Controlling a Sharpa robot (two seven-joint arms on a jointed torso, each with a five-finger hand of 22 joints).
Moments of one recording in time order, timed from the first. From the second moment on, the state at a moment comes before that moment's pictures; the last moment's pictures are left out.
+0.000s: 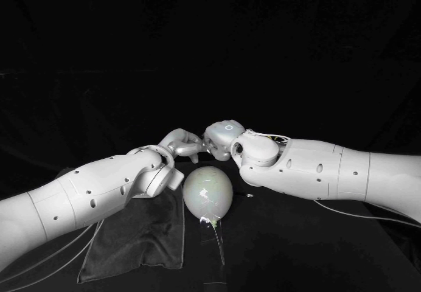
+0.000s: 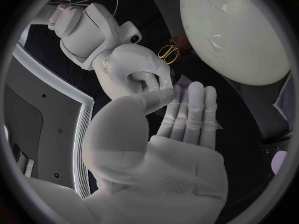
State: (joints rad) left arm 1.25 -0.50 -0.05 1.25 -0.58 -0.36 -0.02; left_hand 1.15 -0.07 0.95 -0.14 0.05 0.92 0.16 0.48 0.49 0.89 0.16 0.20 0.06 0.93 0.10 1.16 0.51 0.16 0.65 0.19 1.12 0.83; right arm 1.37 -0.52 -0.19 1.34 -1.74 -0.31 -0.43; right_hand 1.37 -0.17 0.56 0.03 0.05 0.97 0.09 0.14 0.38 1.47 0.01 1.52 1.31 1.47 -0.07 1.57 1.31 0.01 1.47 0.04 1.54 1.31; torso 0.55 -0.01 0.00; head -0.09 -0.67
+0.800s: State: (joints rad) left arm 1.26 -0.50 -0.04 1.26 -0.59 -0.33 0.01; left_hand 1.15 -0.08 0.95 -0.14 0.05 0.93 0.16 0.47 0.49 0.89 0.16 0.20 0.06 0.93 0.10 1.17 0.51 0.16 0.65 0.19 1.12 0.83; right arm 1.36 -0.54 -0.20 1.33 -1.72 -0.44 -0.40; right_hand 1.36 -0.09 0.56 0.03 0.05 1.10 0.08 0.24 0.43 1.47 0.02 1.56 1.31 1.46 -0.06 1.57 1.31 0.01 1.46 0.05 1.57 1.31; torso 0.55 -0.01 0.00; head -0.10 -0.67
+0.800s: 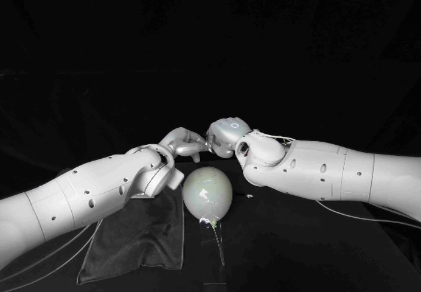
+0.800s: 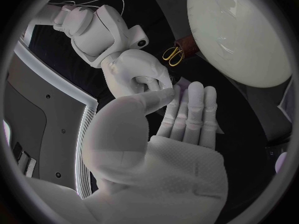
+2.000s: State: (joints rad) left arm 1.26 -0.50 -0.04 1.23 -0.59 -0.32 0.01; left_hand 1.13 -0.08 0.95 -0.14 0.05 0.94 0.16 0.47 0.49 0.89 0.16 0.19 0.06 0.92 0.10 1.18 0.50 0.17 0.64 0.20 1.12 0.83; right arm 1.37 -0.76 -0.18 1.62 -1.62 -0.71 -0.34; right_hand 1.35 -0.09 0.56 0.03 0.05 1.11 0.07 0.26 0.43 1.46 0.01 1.57 1.31 1.46 -0.06 1.56 1.31 0.01 1.47 0.05 1.56 1.31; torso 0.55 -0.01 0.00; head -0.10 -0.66
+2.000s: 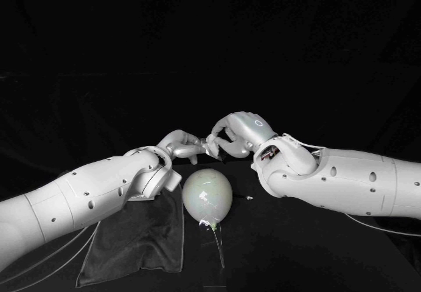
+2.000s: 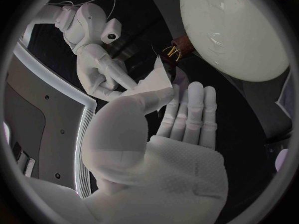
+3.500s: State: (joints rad) left arm 1.26 -0.80 -0.05 1.42 -0.52 -0.31 -0.01; left_hand 1.14 -0.08 0.96 -0.15 0.05 0.95 0.16 0.46 0.49 0.90 0.16 0.19 0.06 0.92 0.10 1.18 0.48 0.17 0.64 0.20 1.12 0.84; right arm 1.45 -0.87 -0.14 1.68 -1.07 -0.76 -0.14; right_hand 1.35 -0.09 0.57 0.02 0.05 1.10 0.07 0.27 0.44 1.46 0.01 1.57 1.31 1.46 -0.06 1.57 1.31 0.01 1.46 0.05 1.57 1.31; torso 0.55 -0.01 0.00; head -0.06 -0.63
